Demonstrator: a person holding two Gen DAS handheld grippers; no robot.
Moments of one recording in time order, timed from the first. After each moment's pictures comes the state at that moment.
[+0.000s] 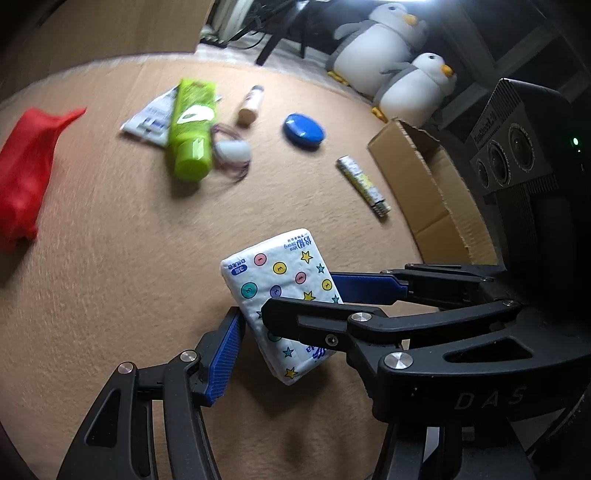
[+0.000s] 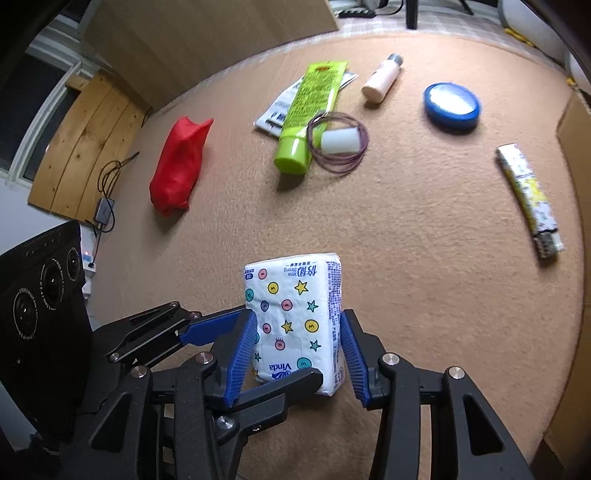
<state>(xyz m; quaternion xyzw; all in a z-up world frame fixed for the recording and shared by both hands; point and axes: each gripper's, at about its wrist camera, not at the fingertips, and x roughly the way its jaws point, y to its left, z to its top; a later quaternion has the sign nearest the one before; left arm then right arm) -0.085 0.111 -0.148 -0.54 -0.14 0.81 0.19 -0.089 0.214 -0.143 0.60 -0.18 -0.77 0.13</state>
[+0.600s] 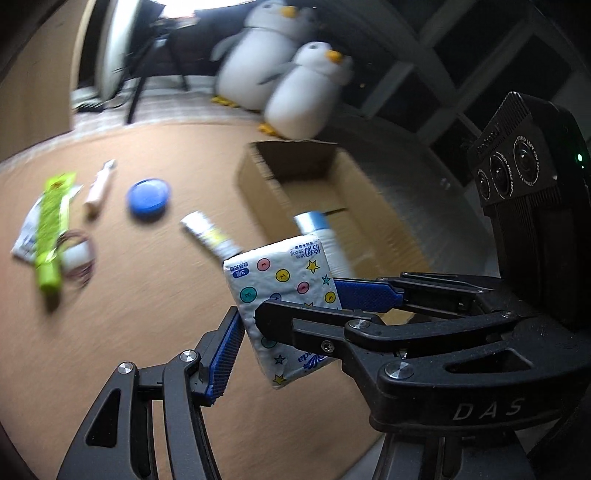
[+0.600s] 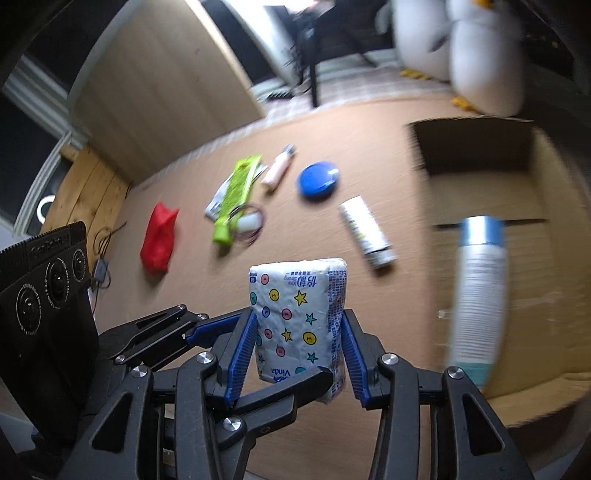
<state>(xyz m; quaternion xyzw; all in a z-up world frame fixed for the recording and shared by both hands) -0.118 0.249 -0.087 -0.50 -0.09 0.81 0.30 -0.033 0.327 -0.074 0.52 -0.22 -0.82 0.04</state>
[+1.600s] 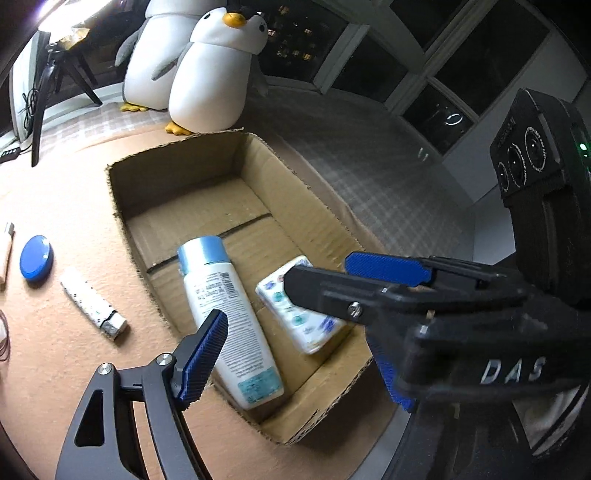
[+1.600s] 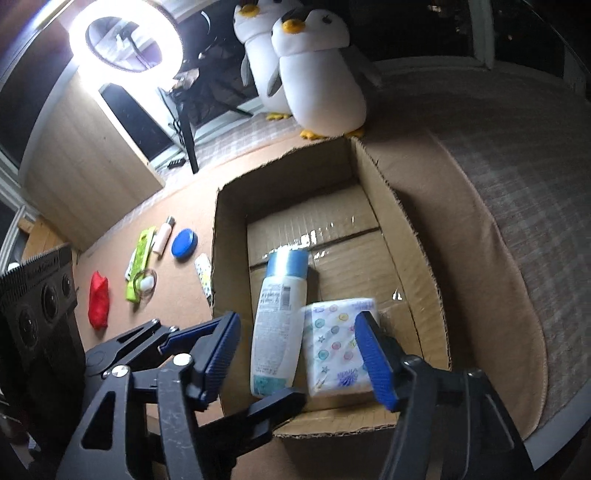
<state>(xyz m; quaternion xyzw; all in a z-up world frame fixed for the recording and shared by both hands) -0.139 0.372 -0.089 -0.50 -0.04 0.79 0.35 0.021 0.462 -0.069 0.48 -0.25 -0.84 -0.08</state>
